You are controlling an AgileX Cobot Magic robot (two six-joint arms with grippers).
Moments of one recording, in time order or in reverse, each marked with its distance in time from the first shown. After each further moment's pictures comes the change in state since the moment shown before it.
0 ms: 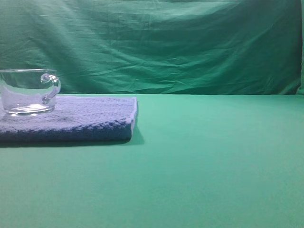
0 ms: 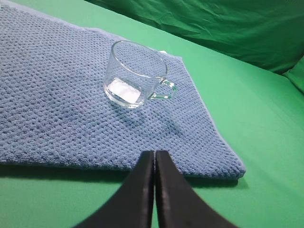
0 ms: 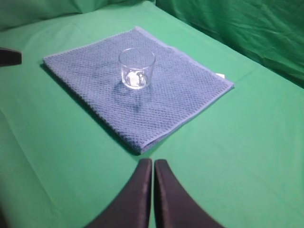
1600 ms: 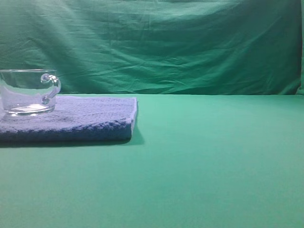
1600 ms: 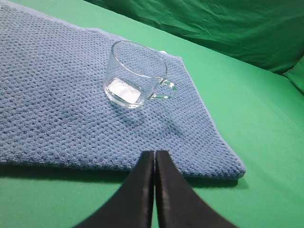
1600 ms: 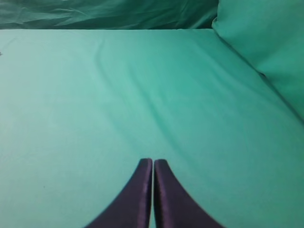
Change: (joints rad) left arm 0.000 0.000 0.000 0.000 0.000 0.000; right arm -0.632 -0.394 0.579 0.039 -0.188 0.040
